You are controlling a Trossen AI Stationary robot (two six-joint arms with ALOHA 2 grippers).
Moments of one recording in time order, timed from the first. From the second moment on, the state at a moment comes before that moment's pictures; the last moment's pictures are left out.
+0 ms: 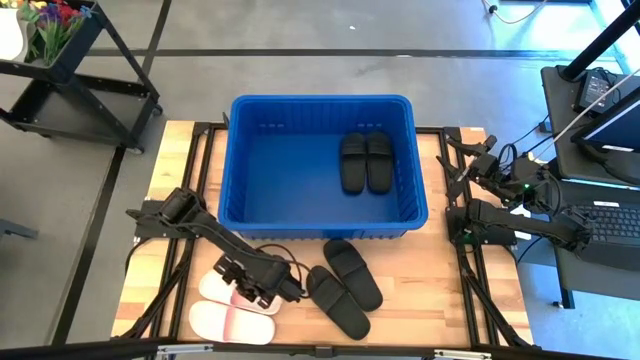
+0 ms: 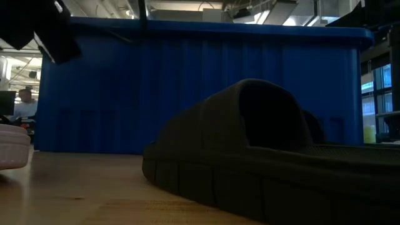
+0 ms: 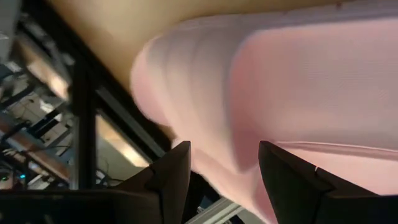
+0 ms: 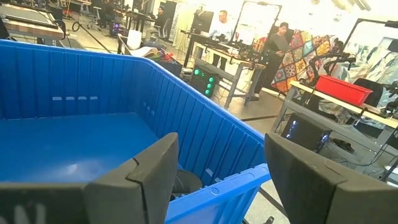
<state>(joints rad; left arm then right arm) -0.52 2.02 1.50 -1.47 0.43 -1.52 -0.26 0.08 0.53 -0.45 0.40 -0.27</state>
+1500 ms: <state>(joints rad) -0.45 1.82 1.49 -1.50 0.48 -1.43 -0.26 0.08 0.53 -0.45 0.40 -0.39</state>
